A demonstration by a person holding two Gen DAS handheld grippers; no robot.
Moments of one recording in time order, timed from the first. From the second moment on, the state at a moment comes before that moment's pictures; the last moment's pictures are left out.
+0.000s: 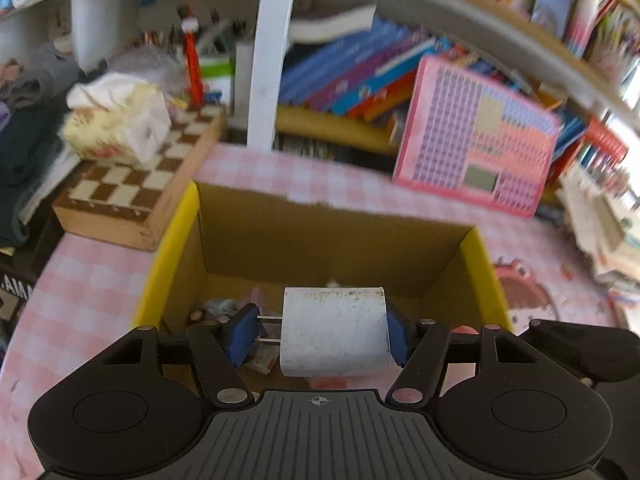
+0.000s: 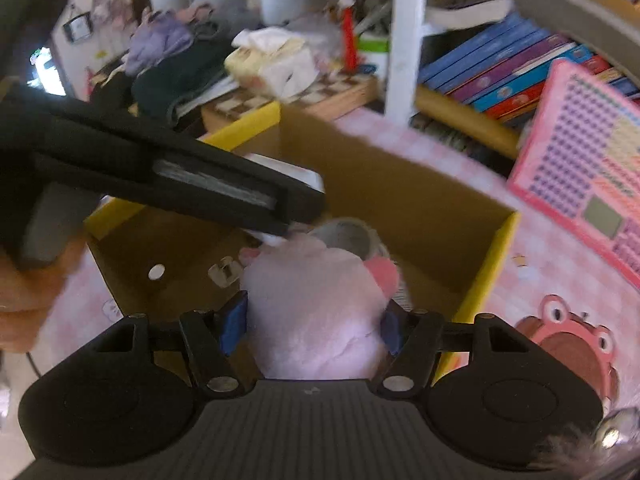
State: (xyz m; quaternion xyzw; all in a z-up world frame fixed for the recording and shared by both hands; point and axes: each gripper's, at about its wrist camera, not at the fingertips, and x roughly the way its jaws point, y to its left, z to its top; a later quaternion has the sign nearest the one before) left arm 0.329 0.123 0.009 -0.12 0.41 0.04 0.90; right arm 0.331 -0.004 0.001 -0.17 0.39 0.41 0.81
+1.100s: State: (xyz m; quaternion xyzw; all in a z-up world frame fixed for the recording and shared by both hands) left arm 0.349 0.139 -0.003 -0.12 0.44 0.06 0.89; right arm 0.350 0.003 -0.008 -0.11 0.42 0.46 0.77
